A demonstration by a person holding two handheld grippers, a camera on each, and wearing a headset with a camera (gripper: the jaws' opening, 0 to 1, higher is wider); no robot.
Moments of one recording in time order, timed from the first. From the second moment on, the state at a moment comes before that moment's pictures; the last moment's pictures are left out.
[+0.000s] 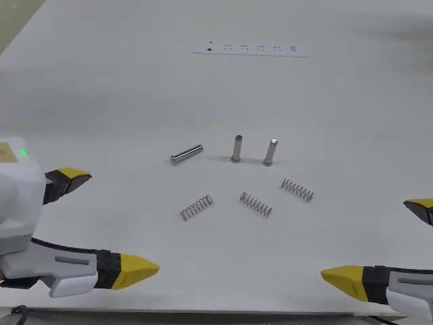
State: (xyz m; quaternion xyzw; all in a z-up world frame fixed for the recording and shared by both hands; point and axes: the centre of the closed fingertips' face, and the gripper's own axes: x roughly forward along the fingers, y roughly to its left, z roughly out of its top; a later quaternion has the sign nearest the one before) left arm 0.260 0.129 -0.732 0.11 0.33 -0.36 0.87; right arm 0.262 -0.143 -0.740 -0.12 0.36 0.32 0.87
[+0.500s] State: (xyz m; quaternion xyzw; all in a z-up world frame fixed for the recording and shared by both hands) left arm 0.280 0.117 -0.730 0.11 0.32 -0.38 0.86; right arm 0.263 -0.145 -0.740 -0.13 0.36 0.31 0.87
